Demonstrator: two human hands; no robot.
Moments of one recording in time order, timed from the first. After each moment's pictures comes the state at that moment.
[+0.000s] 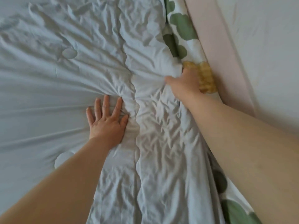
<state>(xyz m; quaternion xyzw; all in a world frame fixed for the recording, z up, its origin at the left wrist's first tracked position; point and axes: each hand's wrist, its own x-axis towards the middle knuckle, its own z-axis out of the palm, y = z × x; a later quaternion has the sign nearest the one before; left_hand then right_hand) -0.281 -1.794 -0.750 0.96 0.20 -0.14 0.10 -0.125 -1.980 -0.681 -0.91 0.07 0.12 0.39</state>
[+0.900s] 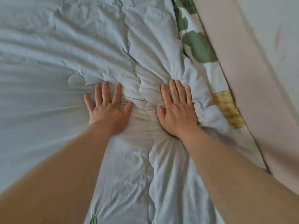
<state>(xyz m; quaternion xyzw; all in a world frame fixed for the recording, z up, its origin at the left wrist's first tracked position) -0.149 -1.726 -0.761 0.97 0.19 -0.11 0.05 -0.095 -1.932 -0.766 -0.97 -0.23 0.02 0.01</state>
